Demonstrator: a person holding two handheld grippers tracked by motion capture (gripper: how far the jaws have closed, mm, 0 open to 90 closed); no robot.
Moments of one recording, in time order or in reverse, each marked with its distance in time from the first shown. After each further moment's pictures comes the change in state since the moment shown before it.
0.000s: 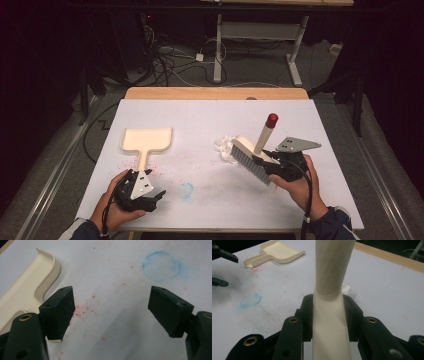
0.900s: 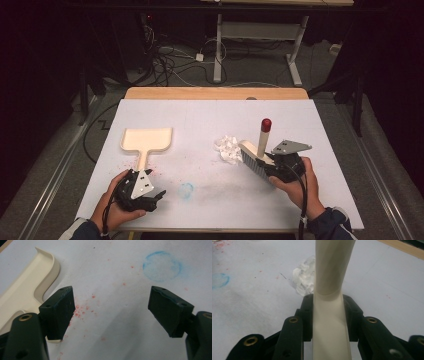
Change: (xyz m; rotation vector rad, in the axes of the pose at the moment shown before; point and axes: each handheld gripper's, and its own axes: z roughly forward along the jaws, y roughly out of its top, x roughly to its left) left arm 0.000 0.000 0.001 0.002 -0.002 -0.005; right arm -0.002 -0.013 0.016 0.133 -0.126 -0.032
